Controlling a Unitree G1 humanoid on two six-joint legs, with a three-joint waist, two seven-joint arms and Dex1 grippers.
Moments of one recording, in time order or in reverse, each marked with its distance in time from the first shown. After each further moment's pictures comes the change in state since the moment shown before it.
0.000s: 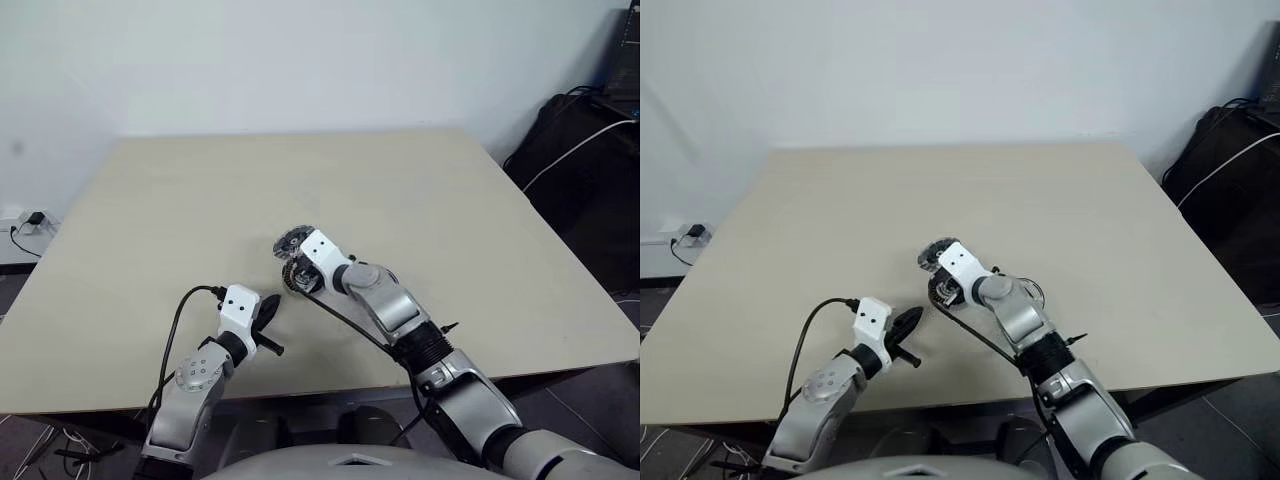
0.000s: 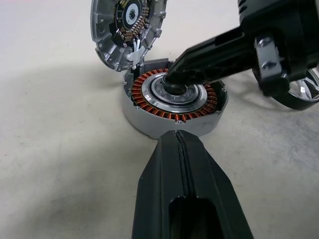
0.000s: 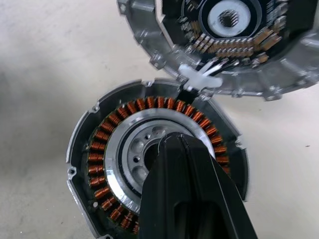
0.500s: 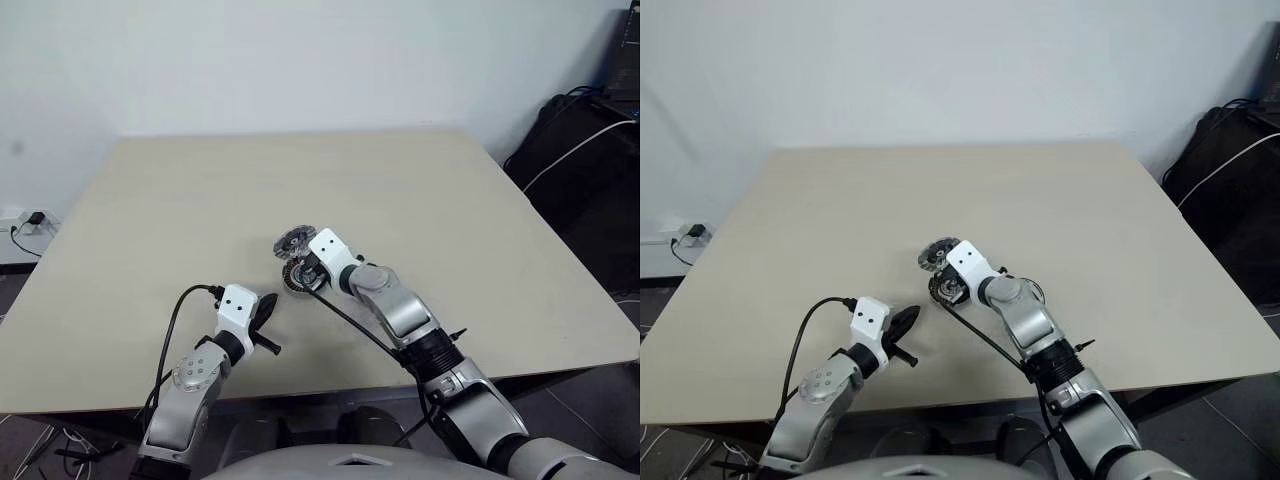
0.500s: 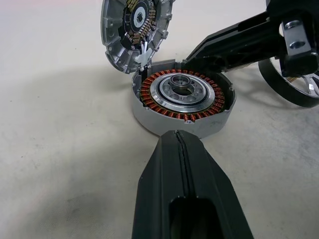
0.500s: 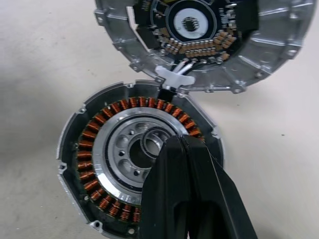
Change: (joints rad) left arm 0.000 0.012 0.010 0.000 0.018 -0.015 -0.002; right arm 0.053 -0.024 -0.026 -0.109 0.031 0.039 -0.041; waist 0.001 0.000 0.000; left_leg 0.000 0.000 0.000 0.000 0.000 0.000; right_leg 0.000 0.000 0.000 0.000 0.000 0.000
